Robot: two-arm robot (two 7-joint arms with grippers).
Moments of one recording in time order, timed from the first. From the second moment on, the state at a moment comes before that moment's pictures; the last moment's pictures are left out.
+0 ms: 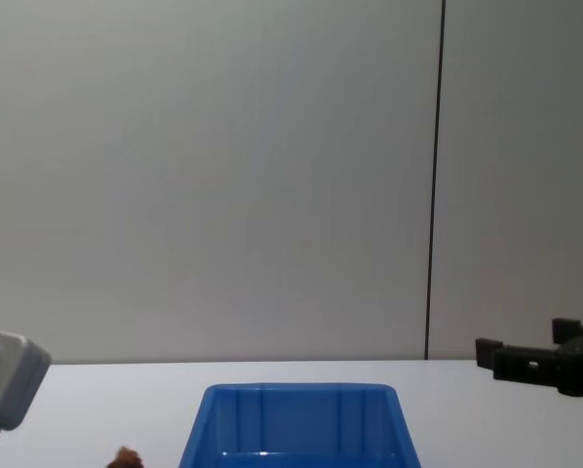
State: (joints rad) left arm 0.02 0.44 0.41 -1.54 -0.38 0.11 0.10; right arm 0.03 0.36 -0.22 -1.70 0.33 0.23 0.29
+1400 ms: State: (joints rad) left arm -0.17 0.34 0.39 -1.61 -0.17 0.08 -0.10; right arm 0.03 0.36 -0.22 -1.70 0.33 0.23 0.29
